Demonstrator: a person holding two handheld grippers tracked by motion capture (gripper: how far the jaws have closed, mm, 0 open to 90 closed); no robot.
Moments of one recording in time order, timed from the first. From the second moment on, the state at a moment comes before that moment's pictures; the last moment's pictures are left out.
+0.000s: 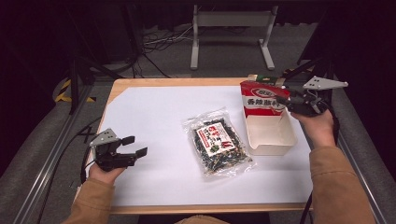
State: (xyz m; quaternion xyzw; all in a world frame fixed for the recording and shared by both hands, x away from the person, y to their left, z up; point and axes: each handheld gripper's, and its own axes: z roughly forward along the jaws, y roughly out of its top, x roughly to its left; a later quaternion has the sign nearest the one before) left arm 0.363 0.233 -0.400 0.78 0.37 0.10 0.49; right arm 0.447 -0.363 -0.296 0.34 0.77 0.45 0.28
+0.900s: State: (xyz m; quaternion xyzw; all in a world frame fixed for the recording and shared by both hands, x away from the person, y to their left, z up) left arm 0.368 0.228 -0.398 0.80 0.35 0.07 0.49; right arm 0.381 -0.338 -0.274 0.33 0.77 0.47 0.29
